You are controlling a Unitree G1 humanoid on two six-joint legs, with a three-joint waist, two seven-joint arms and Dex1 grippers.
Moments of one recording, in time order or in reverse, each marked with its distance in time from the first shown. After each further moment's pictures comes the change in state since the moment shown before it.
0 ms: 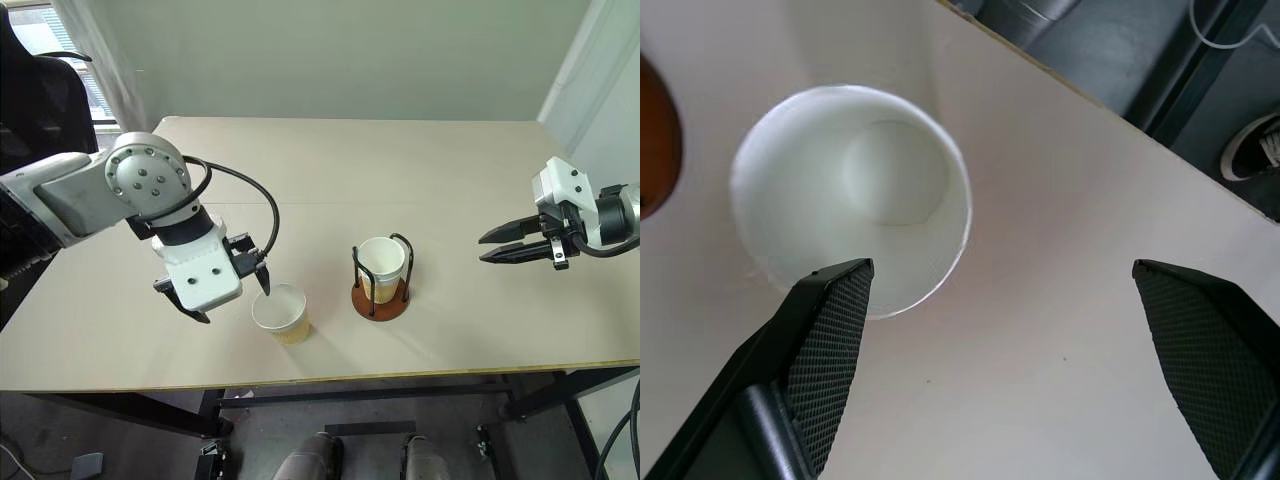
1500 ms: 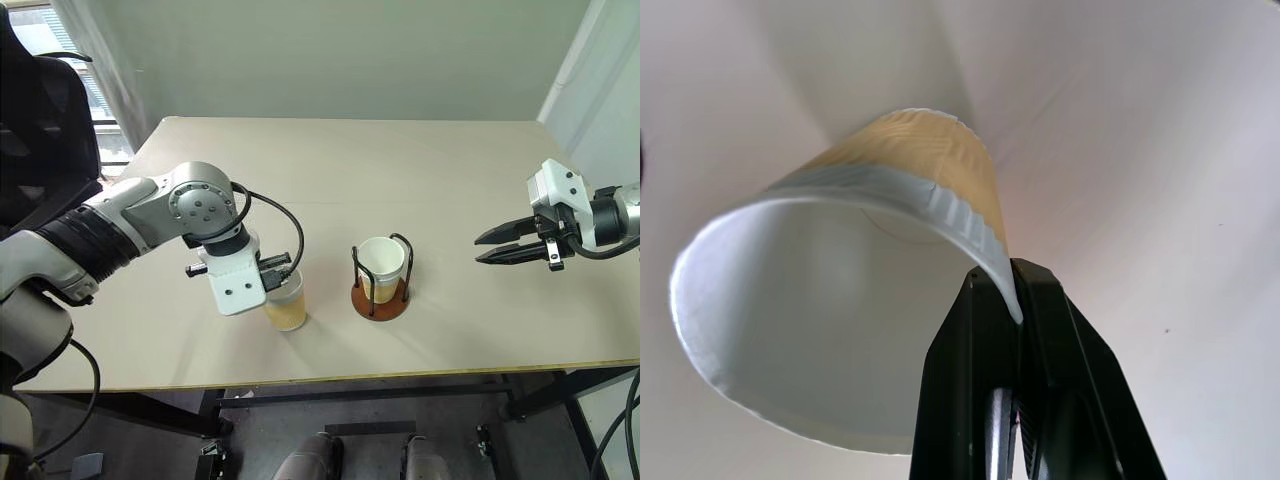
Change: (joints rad) left arm 0.174 -0.288 0.280 0.347 0.333 -0.214 0.000; right arm 0.001 0.020 -0.001 0.000 -0.011 -0.007 -0.003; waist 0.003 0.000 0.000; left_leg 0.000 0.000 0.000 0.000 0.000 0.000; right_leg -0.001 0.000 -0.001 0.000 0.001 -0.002
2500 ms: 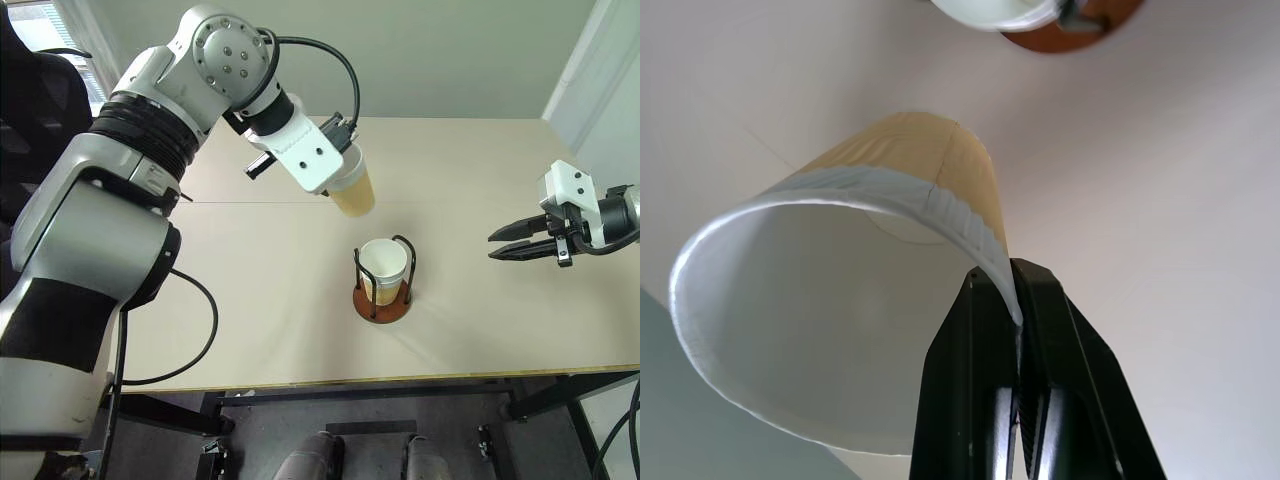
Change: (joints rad) left arm -0.354 -0.485 0.531 0.699 0.301 -0.014 0.003; right arm -0.040 -0.026 0.050 0.143 -0.039 -0.107 0.003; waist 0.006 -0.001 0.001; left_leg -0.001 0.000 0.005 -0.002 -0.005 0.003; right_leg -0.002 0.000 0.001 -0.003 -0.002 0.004
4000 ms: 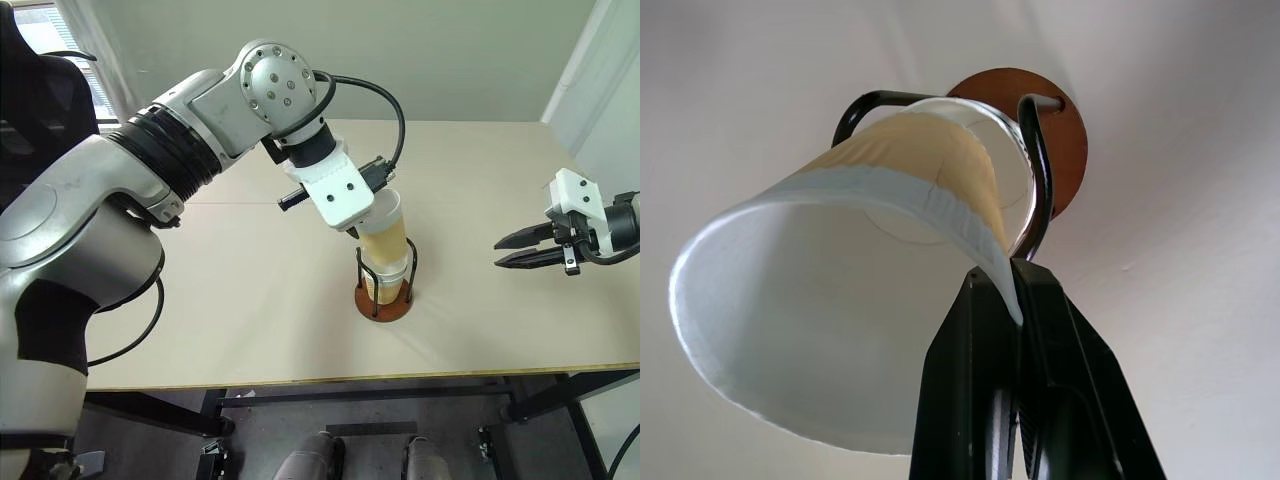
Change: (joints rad) left arm -0.004 0.098 -0.555 -0.350 -0.586 0.132 -0.004; right arm 0.065 -0.034 -0.034 -0.068 0.010 0.031 0.000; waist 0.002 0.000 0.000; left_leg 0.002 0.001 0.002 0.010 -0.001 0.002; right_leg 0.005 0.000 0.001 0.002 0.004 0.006
